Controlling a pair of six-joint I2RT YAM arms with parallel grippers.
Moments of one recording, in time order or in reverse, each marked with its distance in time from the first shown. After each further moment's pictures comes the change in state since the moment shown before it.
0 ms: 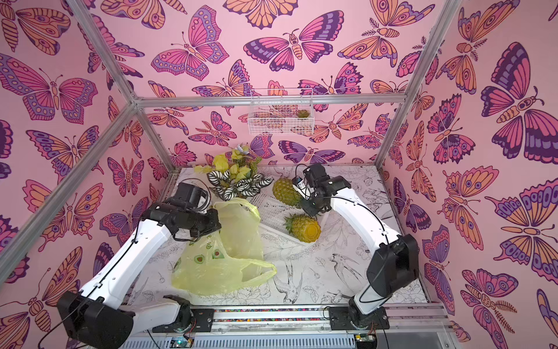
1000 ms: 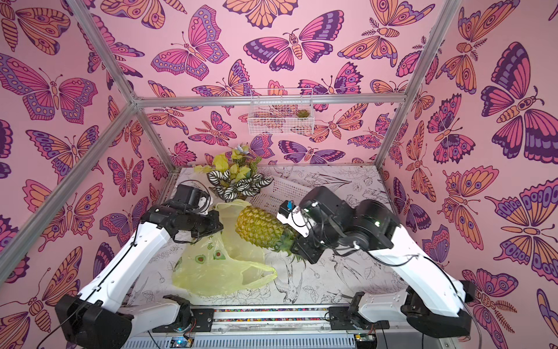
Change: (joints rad) left arm 0.000 -0.025 -0.032 0.039 0.056 0.072; right arm 0.538 -0.269 0.290 -0.492 -0.241 0.397
